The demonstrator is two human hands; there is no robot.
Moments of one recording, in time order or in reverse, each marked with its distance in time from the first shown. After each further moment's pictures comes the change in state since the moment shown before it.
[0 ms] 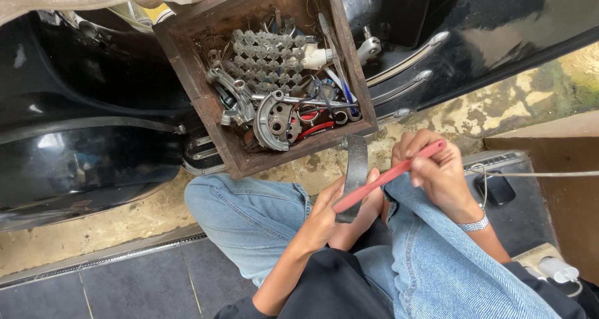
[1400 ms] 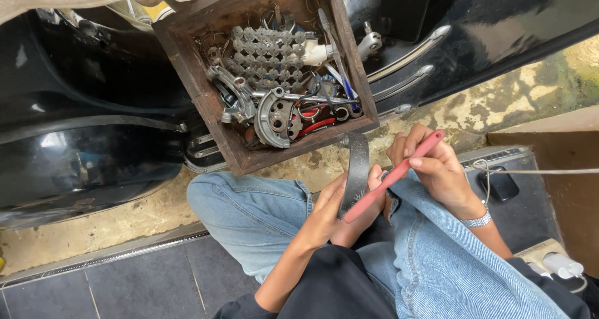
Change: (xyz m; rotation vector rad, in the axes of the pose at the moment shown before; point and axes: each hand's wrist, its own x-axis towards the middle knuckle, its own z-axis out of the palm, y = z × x) left_hand 0.011 0.059 0.032 -0.142 -0.007 0.031; right_hand 0.000 0.014 -0.019 0.057 -0.286 0.010
